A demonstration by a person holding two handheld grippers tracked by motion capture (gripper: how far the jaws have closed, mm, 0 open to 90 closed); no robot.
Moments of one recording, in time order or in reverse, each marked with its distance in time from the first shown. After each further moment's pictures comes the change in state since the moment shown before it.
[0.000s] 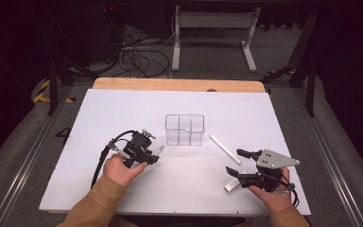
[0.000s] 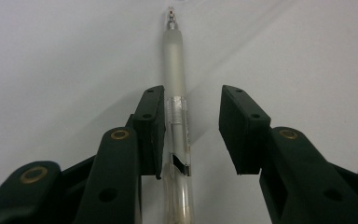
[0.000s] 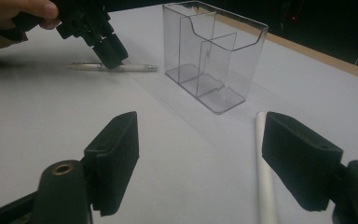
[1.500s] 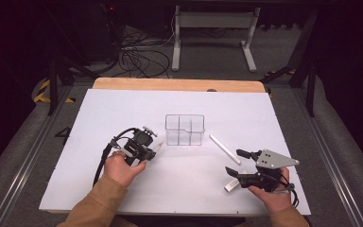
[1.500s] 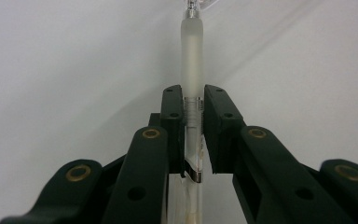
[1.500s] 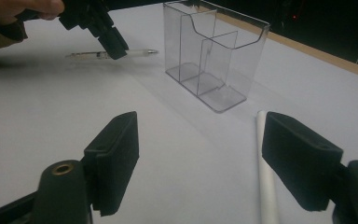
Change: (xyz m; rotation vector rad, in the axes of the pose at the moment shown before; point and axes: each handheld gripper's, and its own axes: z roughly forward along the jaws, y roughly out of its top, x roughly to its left) left arm -0.008 0.007 -0.010 0.000 0.108 0.020; right arm 0.001 -0.001 0.001 0.003 0.002 0.005
